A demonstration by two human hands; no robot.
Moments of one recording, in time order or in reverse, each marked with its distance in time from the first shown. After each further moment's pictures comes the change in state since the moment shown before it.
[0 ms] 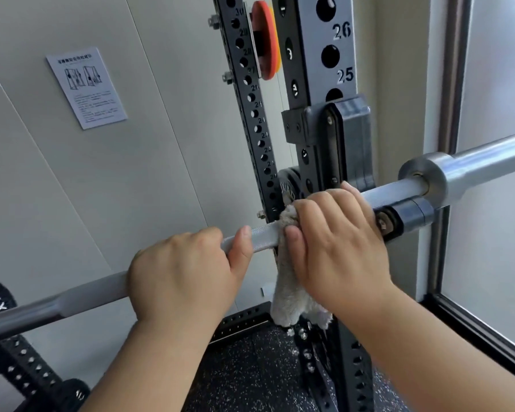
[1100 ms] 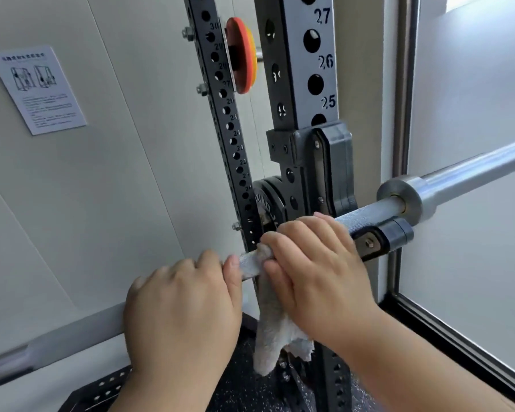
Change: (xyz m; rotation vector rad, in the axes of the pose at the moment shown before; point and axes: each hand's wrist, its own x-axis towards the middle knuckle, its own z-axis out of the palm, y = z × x) left_hand -0.007 -0.002 -0.004 -0.065 -0.098 0.085; right_hand -0.001 -0.016 -0.013 0.012 -0.144 -0.005
